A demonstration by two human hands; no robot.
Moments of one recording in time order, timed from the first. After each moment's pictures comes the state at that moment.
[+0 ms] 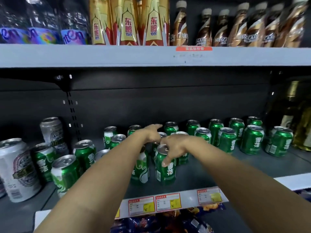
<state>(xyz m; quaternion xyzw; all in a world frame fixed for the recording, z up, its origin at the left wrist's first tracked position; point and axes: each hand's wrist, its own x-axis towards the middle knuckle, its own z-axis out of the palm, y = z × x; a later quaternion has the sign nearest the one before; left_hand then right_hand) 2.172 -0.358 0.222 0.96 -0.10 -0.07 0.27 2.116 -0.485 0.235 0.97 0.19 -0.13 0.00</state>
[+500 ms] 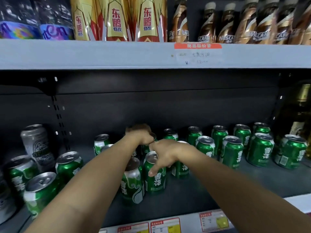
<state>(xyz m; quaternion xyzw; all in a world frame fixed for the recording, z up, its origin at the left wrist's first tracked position) 2.233 -0.345 0.223 1.00 -0.05 0.07 0.04 2.152 -0.470 0.235 0.96 0.24 -0.12 -0.06</state>
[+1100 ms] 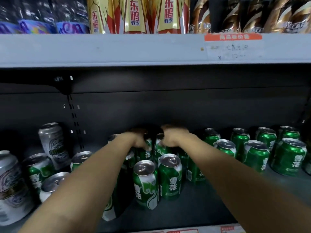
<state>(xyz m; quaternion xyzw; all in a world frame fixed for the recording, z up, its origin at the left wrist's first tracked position) 2.242 -0.280 0.216 0.99 0.00 -0.05 0.13 2.205 -0.439 0.245 0.99 0.14 0.01 -0.05</state>
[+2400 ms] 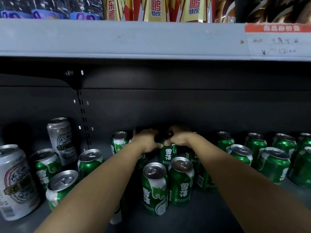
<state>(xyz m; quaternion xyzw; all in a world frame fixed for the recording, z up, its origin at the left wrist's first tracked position) 2.238 -0.283 0.200 0.99 -0.06 0.07 0.09 2.254 -0.431 0.223 0.97 0.13 -0.02 -0.19</state>
